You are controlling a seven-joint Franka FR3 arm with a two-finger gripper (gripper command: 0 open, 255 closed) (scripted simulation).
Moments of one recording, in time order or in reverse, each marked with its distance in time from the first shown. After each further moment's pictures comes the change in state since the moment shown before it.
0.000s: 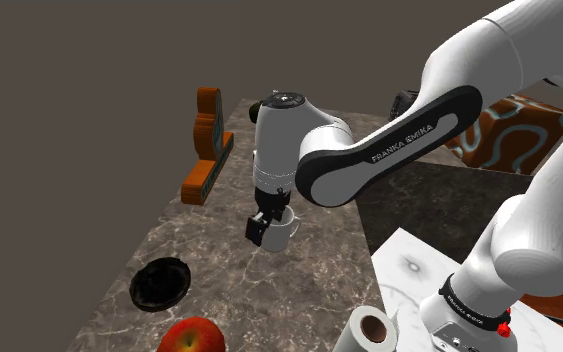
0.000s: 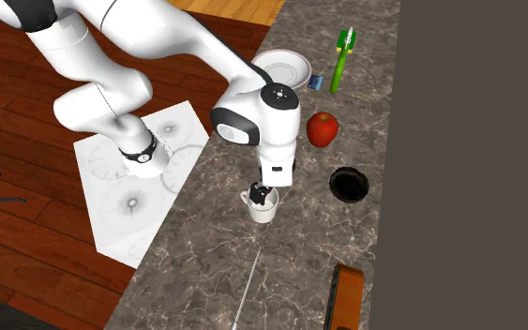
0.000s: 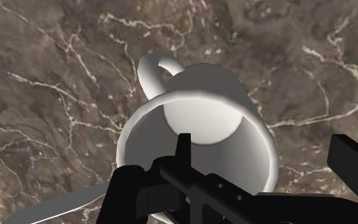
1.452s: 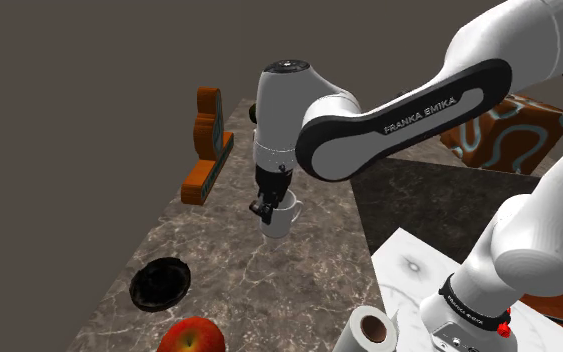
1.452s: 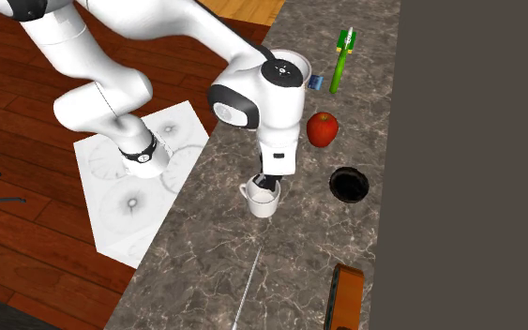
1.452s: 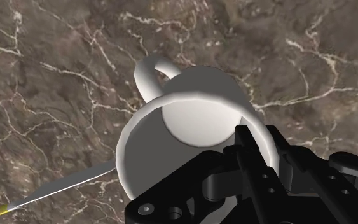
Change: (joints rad) arm 0.001 -0.078 -0.005 0.064 0.060 -0.128 -0.050
